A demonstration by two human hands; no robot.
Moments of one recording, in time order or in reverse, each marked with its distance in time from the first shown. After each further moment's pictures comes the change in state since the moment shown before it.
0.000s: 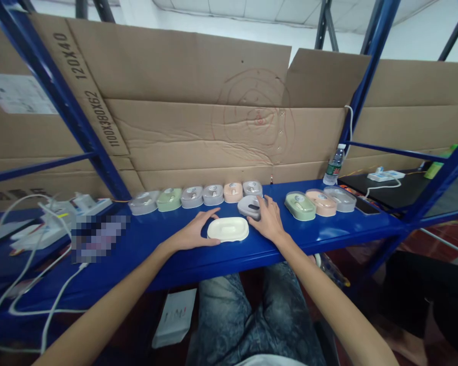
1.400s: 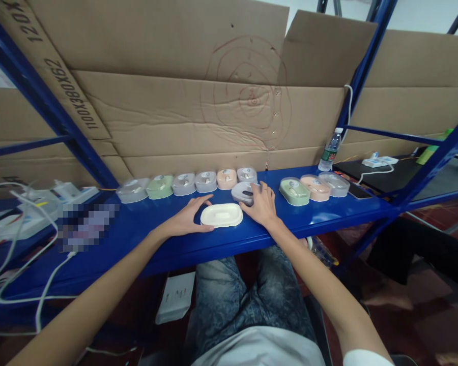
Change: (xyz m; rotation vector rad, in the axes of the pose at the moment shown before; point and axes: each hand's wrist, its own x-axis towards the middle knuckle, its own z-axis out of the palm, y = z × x) left_hand 0.002 0.003 -0.002 0.036 -0.010 -0.022; right_hand 0.000 -0.014 -0.005 -0.076 -0.012 0.079
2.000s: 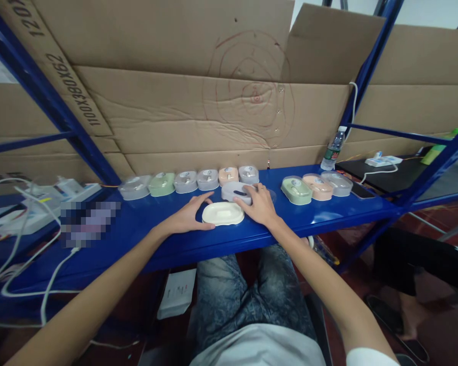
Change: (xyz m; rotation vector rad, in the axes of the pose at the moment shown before) left_hand 0.000 -0.001 0.000 -0.018 0.003 -0.013; right_hand -0.001 -0.005 0.000 0.173 0.042 -0.164
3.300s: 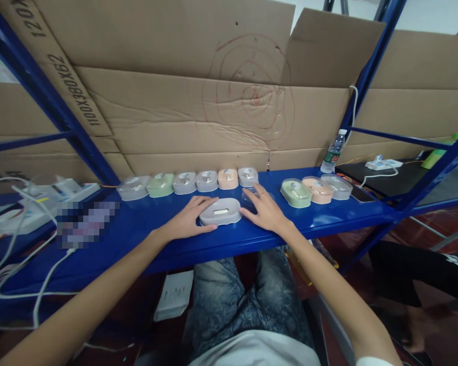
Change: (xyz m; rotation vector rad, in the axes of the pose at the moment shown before) left_hand -0.001 0.005 0.008 0.200 0.050 0.126; right_hand -0.011 0.008 -0.030 -0.082 -0.214 -0.181
